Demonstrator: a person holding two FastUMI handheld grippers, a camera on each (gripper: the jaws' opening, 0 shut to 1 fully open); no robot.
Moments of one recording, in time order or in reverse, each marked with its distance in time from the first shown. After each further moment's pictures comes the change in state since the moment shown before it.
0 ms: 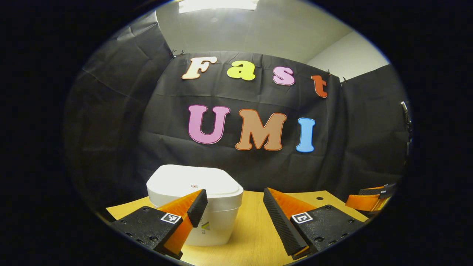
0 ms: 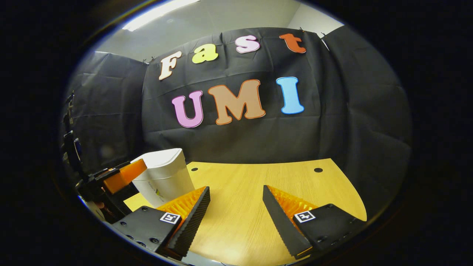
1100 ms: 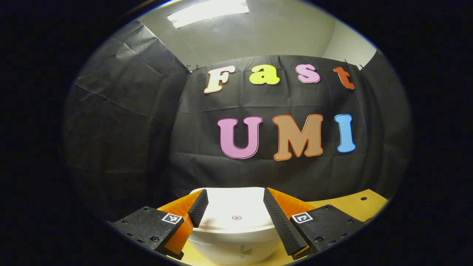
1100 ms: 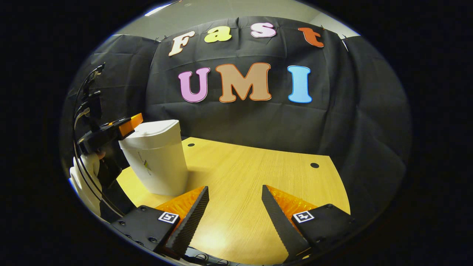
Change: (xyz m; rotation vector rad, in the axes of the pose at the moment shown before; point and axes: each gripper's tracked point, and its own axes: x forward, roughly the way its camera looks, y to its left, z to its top) left arm 0.052 0.076 0.029 0.123 -0.095 0.260; right arm 0.009 -0.031 -0.036 -0.145 0.156 0.013
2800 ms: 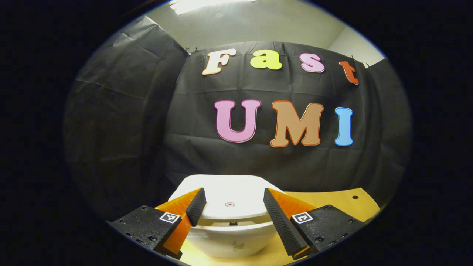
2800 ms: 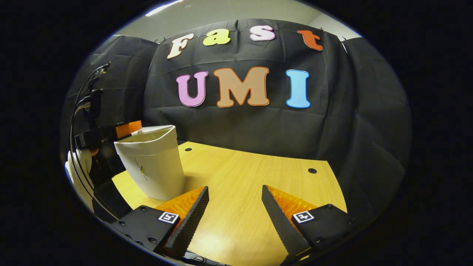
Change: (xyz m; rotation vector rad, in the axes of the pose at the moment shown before) left arm 0.007 -0.010 -0.040 -0.025 0.201 -0.008; right arm 0.004 -0.009 0.017 -0.018 -0.024 -0.015
